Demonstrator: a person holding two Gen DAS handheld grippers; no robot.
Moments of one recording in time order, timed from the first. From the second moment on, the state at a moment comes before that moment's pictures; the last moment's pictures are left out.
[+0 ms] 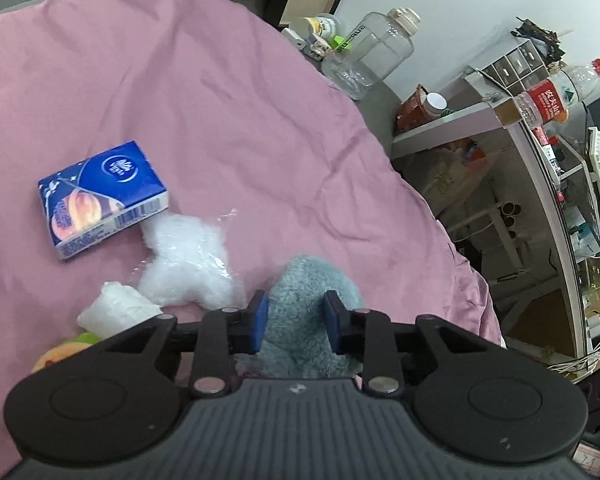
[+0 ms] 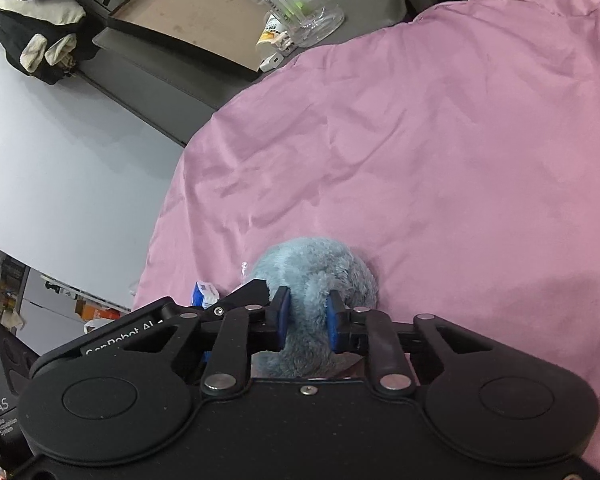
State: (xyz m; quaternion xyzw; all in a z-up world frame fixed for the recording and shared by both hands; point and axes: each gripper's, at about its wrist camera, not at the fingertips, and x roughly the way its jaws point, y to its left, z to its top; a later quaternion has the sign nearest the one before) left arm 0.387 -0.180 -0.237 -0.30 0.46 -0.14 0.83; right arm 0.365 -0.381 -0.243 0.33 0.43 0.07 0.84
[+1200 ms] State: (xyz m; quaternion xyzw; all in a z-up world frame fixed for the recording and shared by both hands) left arm 0.296 -0.127 -0.118 -0.31 0.39 -0.14 0.86; right arm 0.291 -0.330 -0.129 0.31 0.36 0.12 0.87
